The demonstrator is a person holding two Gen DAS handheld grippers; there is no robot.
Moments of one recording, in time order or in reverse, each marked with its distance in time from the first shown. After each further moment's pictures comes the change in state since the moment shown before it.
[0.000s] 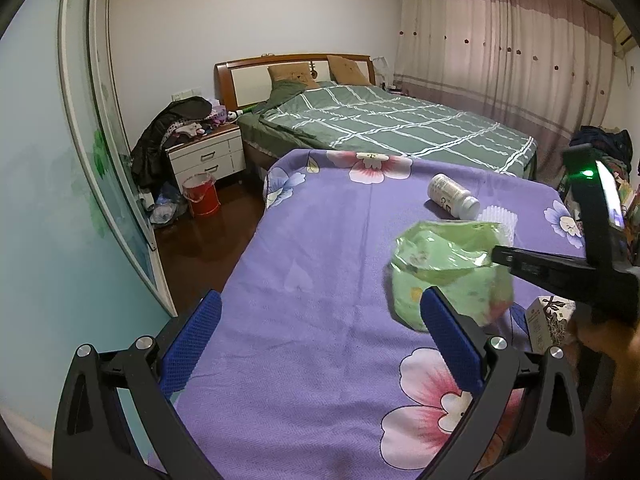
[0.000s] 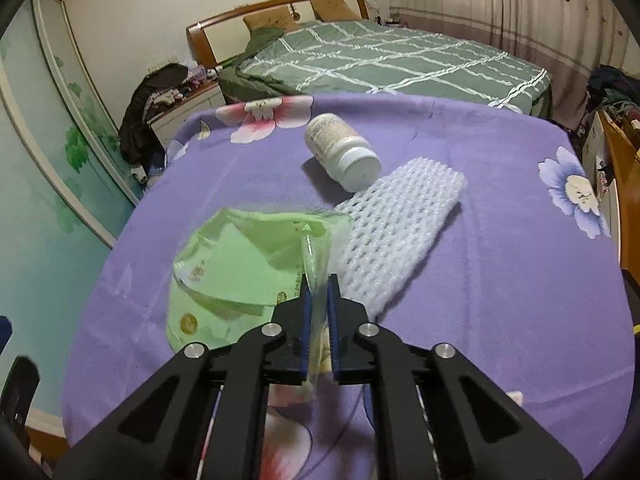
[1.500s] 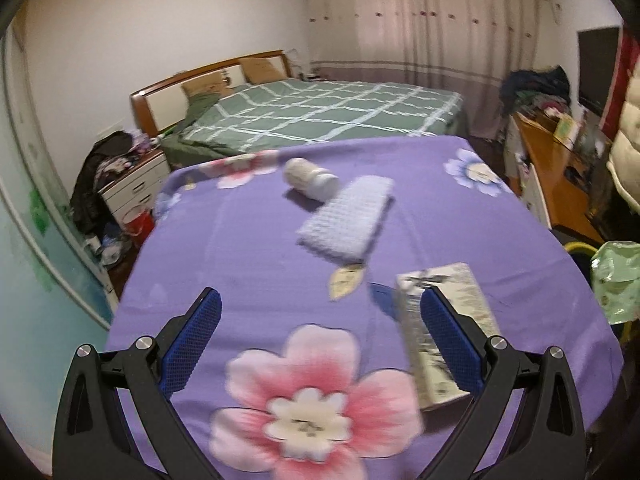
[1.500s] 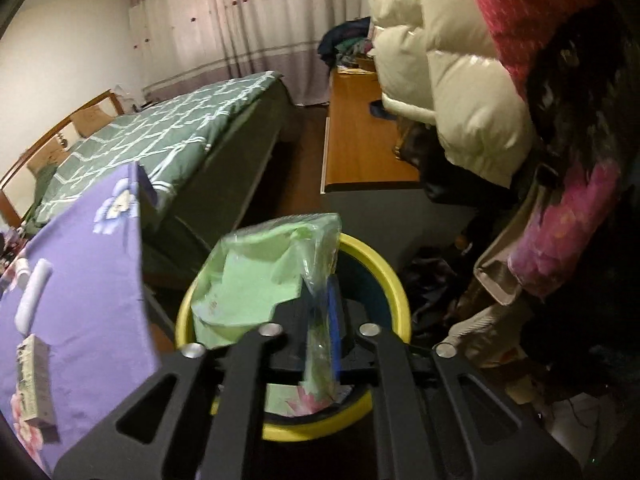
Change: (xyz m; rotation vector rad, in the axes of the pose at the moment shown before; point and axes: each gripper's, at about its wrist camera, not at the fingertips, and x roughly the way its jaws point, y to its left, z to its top) left arm -0.017 -0.162 -0.013 0.248 0.028 -0.190; right arm -0.210 -0.344 -0.183 0.591 -0.204 -0.617
